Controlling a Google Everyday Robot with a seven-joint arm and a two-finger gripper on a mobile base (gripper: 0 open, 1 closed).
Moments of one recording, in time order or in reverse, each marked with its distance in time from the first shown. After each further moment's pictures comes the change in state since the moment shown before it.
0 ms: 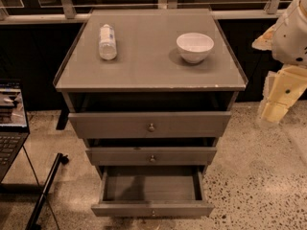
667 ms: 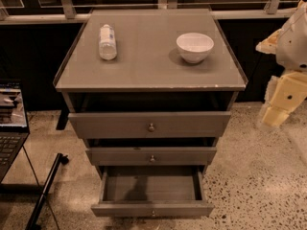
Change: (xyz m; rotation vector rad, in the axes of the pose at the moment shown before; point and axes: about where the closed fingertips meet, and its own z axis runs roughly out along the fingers) arm 0.004 0.003 0.003 0.017 -0.029 0.024
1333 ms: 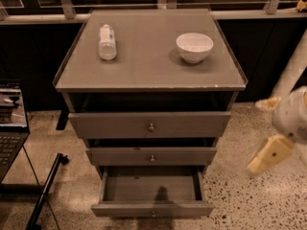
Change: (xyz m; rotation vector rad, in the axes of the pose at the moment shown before) arm 0.052 0.046 0.101 -0.072 -0.188 0.226
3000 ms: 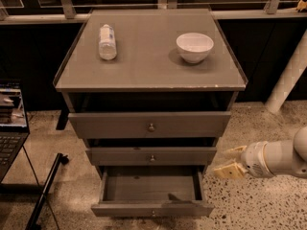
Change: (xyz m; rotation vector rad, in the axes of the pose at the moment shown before) arm 0.077 -0.015 0.191 -0.057 -0.233 0.337
